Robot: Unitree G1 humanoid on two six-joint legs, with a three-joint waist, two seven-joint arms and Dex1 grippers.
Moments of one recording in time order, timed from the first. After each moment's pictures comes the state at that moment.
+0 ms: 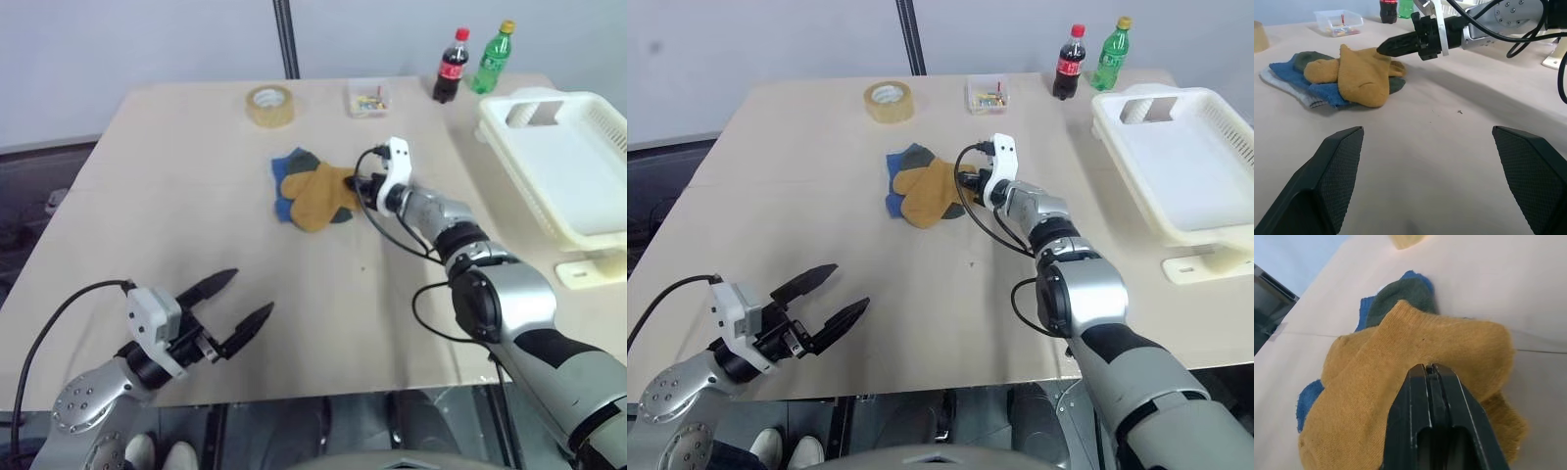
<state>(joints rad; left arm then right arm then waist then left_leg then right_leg) 0.42 0.54 0.34 -0.54 -0.61 0.16 -0.81 -1.23 -0.03 -0.22 1.27 0.28 0.30 0.54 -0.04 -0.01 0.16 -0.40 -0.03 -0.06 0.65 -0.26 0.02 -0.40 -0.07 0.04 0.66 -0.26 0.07</state>
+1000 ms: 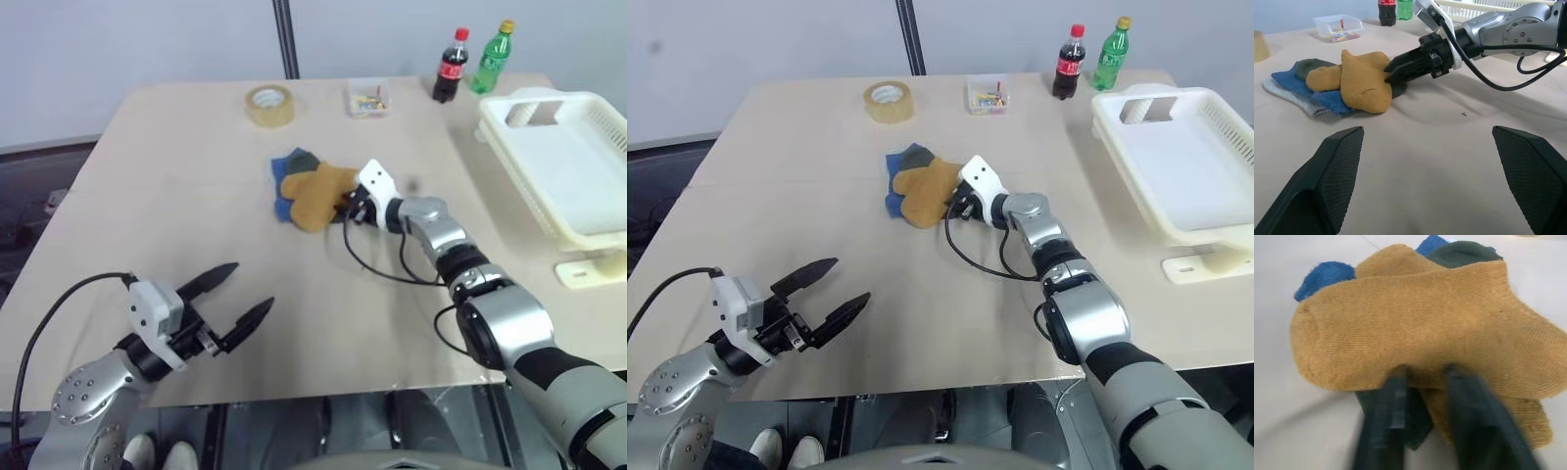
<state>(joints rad) 0.38 0.55 0.34 -0.53 -0.59 0.16 -0.82 -1.08 -0.07 0.10 1.11 -0.05 -0.05 0.73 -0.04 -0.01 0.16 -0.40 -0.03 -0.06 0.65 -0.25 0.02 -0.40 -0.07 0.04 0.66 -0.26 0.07</state>
